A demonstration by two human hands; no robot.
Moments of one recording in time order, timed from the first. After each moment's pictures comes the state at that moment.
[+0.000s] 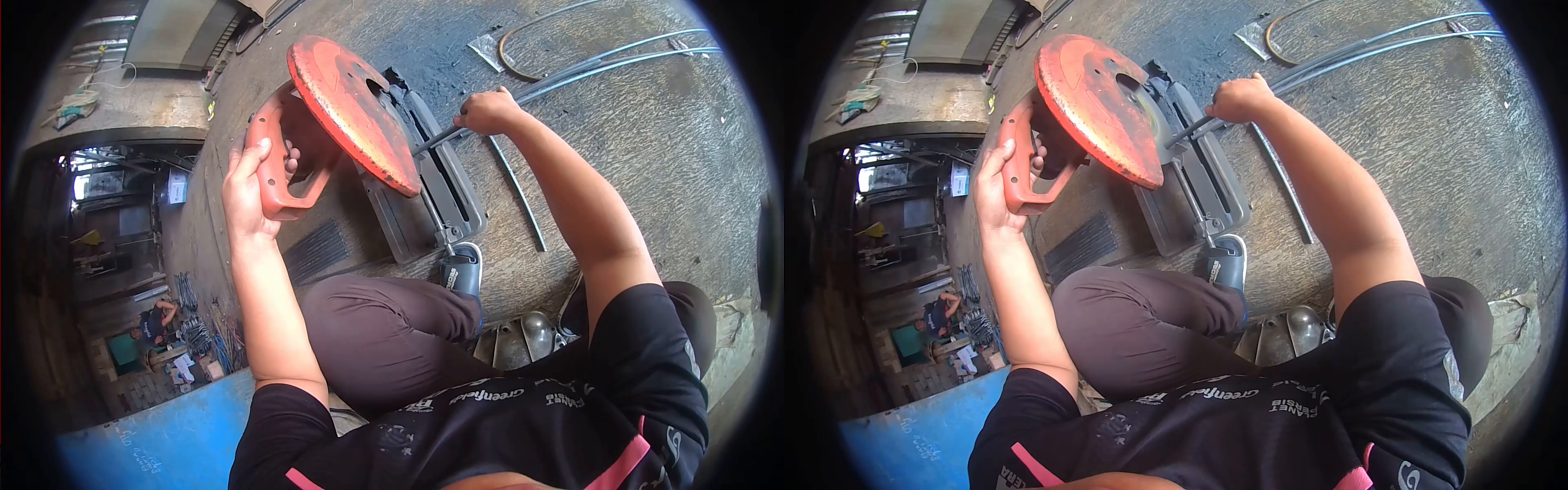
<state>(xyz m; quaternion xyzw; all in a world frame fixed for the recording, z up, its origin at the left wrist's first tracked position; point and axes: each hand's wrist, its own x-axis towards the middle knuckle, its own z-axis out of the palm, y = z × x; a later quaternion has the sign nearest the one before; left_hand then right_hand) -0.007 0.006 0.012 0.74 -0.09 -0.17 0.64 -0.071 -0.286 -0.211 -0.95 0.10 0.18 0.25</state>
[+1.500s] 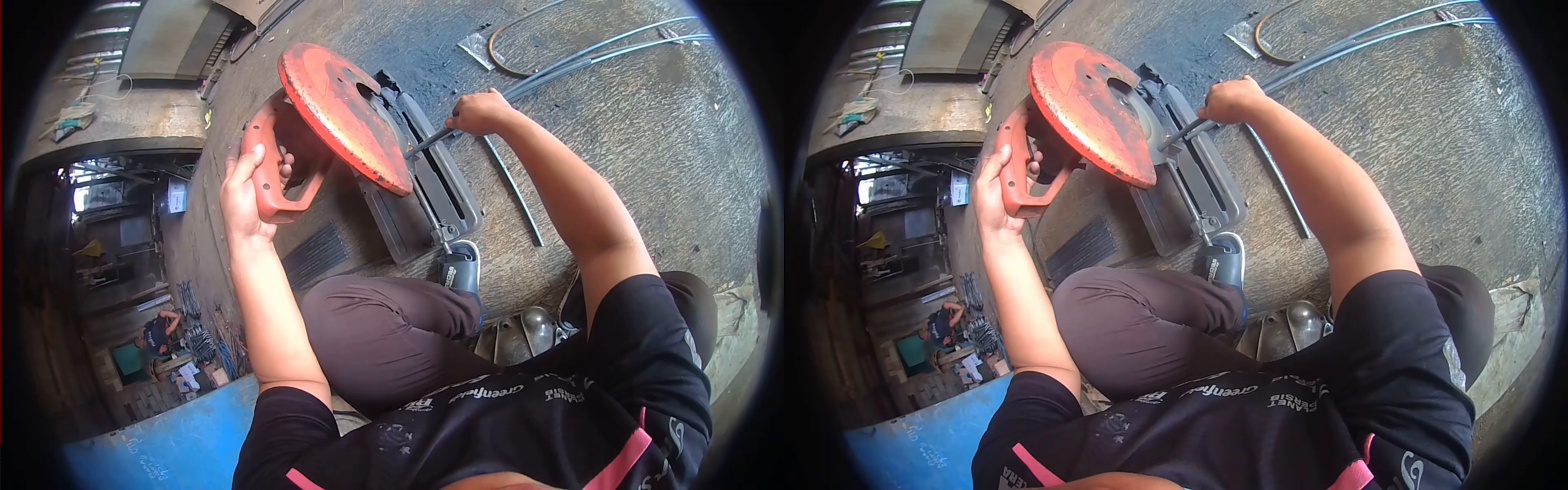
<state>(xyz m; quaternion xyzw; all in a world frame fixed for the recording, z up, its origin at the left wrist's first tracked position) -0.005 0.005 0.014 0.74 -0.09 -0.18 0.64 -0.079 -0.285 -0.215 -0.95 0.09 0.16 0.24</state>
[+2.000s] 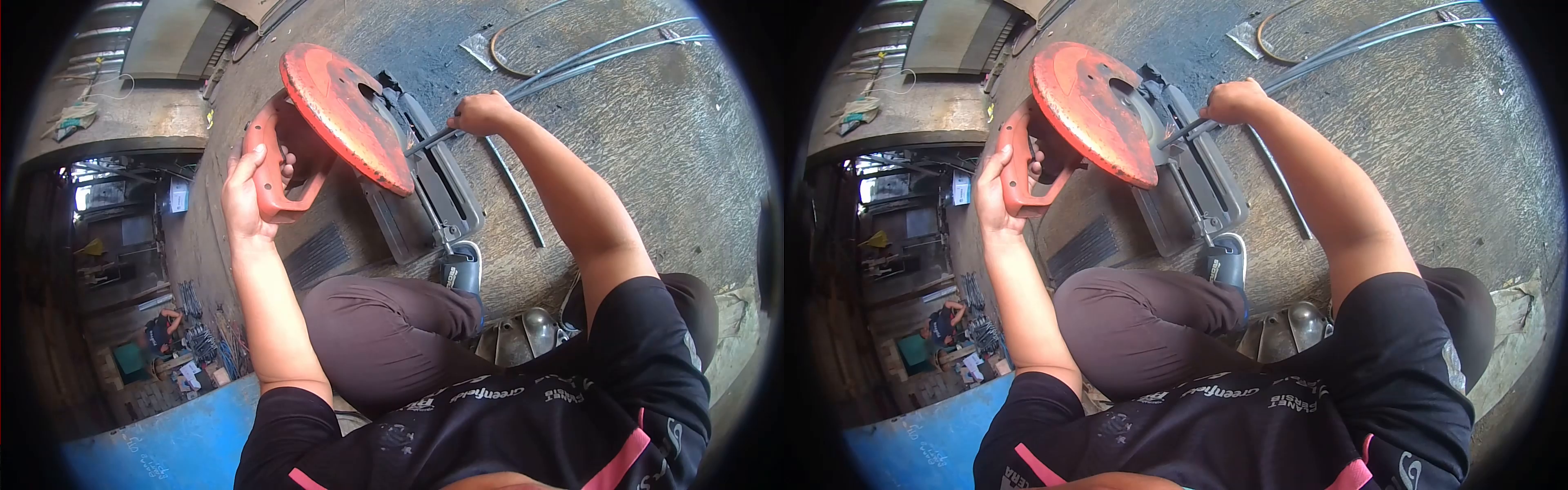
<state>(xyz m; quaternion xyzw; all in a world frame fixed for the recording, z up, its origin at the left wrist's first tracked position) -0.002 0.008 0.012 0.73 -0.09 -0.19 0.64 -0.078 -0.284 -0.217 -0.95 0.10 0.16 0.26</state>
